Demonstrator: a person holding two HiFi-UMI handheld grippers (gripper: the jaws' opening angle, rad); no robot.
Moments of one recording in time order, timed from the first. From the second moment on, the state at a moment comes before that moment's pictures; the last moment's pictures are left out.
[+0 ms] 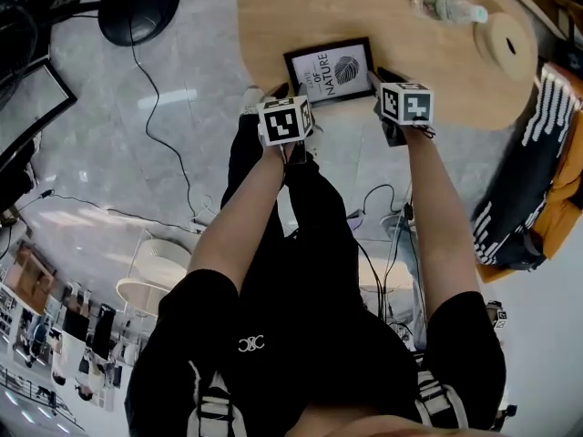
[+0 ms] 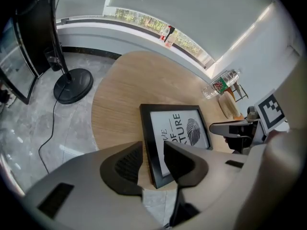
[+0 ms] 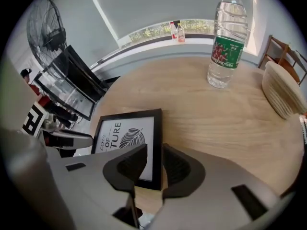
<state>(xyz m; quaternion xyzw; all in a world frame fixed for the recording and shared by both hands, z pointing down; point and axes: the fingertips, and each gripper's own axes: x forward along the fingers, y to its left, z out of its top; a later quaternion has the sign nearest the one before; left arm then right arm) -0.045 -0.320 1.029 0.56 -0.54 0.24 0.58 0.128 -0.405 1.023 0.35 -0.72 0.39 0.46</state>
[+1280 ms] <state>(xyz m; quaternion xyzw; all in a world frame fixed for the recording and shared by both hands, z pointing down) -0.042 -0.340 0.695 0.76 -0.49 0.20 0.37 0.142 -0.353 0.691 0.51 -0.75 0.30 0.29</state>
